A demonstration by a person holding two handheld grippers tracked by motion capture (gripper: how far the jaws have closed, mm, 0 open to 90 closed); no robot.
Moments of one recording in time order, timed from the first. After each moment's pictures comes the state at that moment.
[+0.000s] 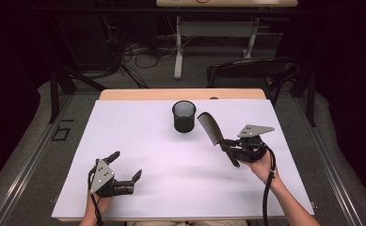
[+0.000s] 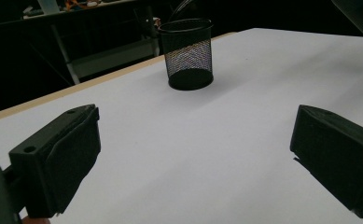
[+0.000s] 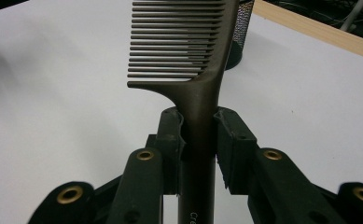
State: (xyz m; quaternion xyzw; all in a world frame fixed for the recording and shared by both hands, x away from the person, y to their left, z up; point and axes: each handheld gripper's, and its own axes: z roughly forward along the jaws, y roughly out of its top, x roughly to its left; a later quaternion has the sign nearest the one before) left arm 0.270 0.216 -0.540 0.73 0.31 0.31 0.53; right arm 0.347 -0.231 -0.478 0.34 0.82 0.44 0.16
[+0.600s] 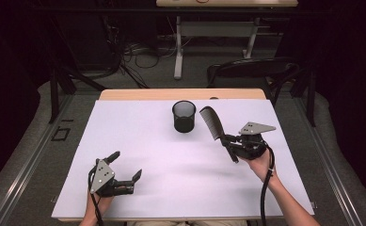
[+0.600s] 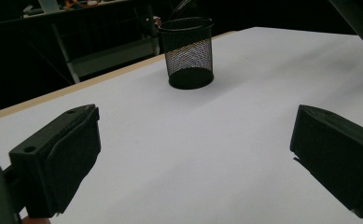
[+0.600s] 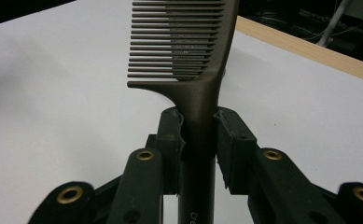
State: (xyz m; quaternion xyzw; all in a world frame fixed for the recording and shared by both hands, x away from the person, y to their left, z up) left arm 0.270 0.216 -0.540 0.73 0.31 0.31 0.53; right arm 0.353 -0.232 -0.477 0.35 0.80 0.46 0.19
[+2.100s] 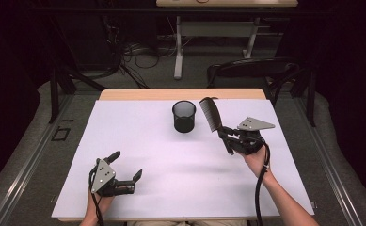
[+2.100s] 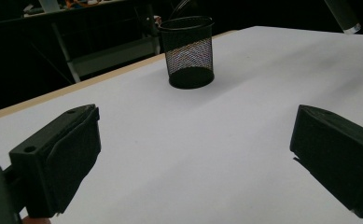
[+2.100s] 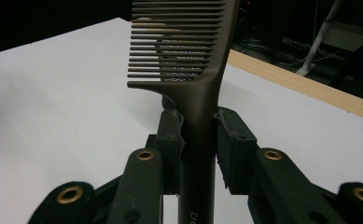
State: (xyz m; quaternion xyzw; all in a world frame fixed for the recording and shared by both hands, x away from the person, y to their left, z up) left arm 0.270 0.215 -0.540 0.73 0.31 0.31 0.53; right arm 0.363 -0.223 -0.472 0.35 0.77 0.49 0.22
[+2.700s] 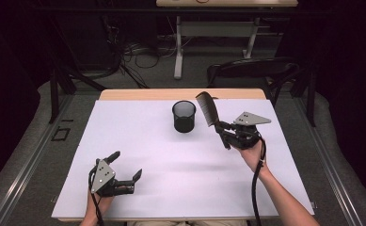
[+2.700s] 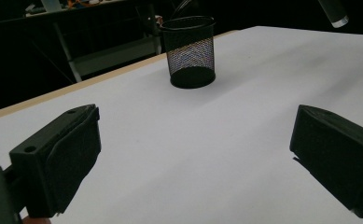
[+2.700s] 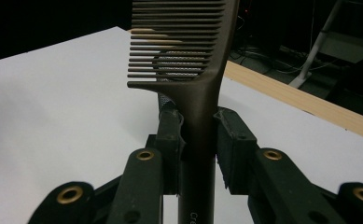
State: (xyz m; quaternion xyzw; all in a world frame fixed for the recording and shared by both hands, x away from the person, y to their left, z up) left arm 0.270 0.215 -0.540 0.73 0.32 0.31 0.53; right arm 0.375 -0.213 -0.463 0.34 0.76 0.50 0.23
